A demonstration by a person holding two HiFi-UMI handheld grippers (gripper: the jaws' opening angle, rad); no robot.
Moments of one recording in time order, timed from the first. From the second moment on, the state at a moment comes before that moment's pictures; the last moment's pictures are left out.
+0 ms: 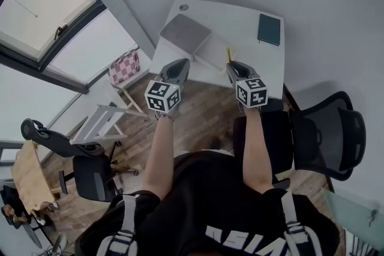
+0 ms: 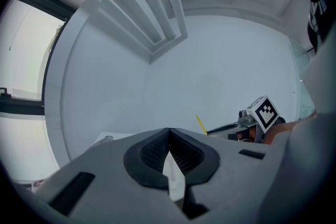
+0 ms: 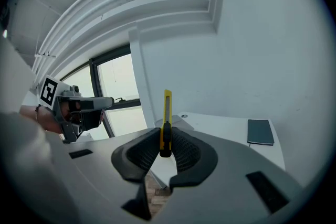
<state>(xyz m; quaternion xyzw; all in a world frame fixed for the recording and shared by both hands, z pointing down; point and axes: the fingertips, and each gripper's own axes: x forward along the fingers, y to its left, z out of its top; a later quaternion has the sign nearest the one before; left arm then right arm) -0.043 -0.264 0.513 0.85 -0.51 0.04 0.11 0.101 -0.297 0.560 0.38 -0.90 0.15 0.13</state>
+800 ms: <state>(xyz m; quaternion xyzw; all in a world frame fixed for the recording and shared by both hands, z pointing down) -0.063 -0.368 0.527 0.87 -0.47 0.04 0.12 0.076 -0.386 0.576 0.41 -0.89 0.15 0.14</state>
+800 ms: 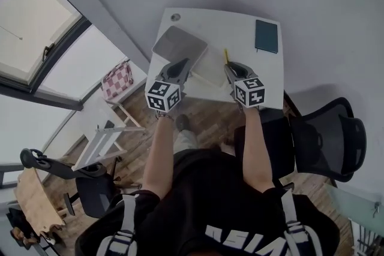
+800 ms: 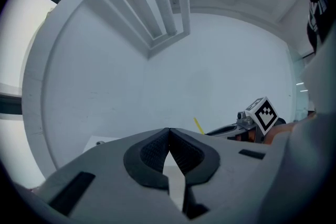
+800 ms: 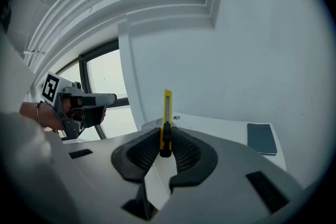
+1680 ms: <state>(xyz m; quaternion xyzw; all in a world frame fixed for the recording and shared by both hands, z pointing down) -0.153 -0.495 0.511 0.90 -0.41 0.02 0.13 -0.013 -0.493 0.553 0.47 -0.86 0.14 0.15</state>
